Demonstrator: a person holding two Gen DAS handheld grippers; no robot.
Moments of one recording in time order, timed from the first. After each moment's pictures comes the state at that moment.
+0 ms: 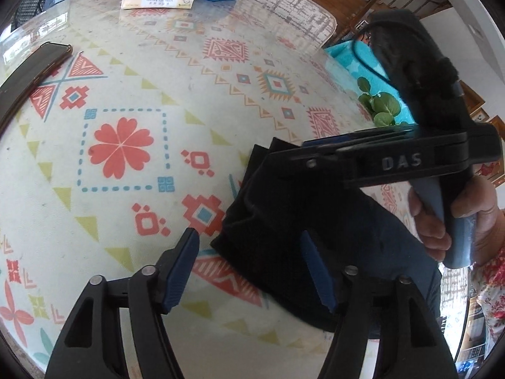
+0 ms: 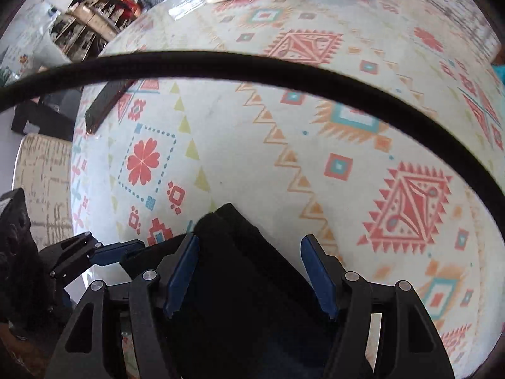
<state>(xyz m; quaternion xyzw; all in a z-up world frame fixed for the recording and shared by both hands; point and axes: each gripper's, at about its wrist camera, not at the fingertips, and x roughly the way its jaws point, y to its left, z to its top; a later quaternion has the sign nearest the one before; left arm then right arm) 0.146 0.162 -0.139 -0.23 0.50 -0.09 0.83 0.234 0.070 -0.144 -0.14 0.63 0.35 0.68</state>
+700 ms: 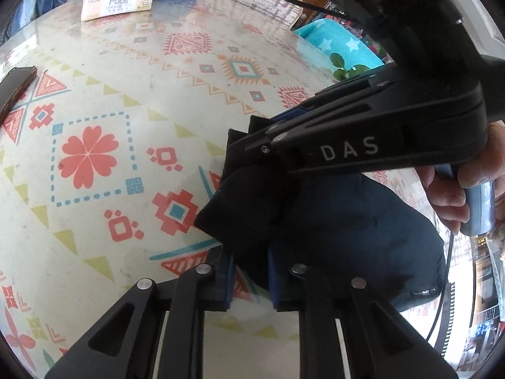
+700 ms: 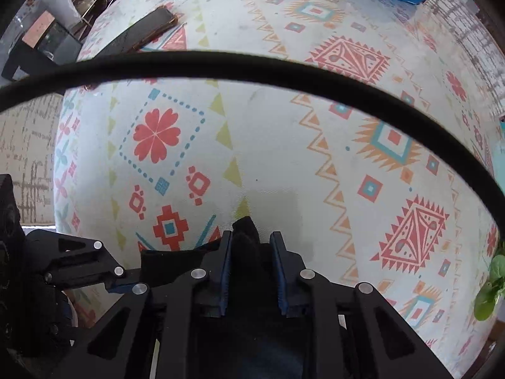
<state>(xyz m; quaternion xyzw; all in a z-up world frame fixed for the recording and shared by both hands) 0.156 0.140 -0.141 -0.18 0.51 -0.16 0.83 0.207 0.102 -0.138 -0.25 0.62 0.34 0.66</state>
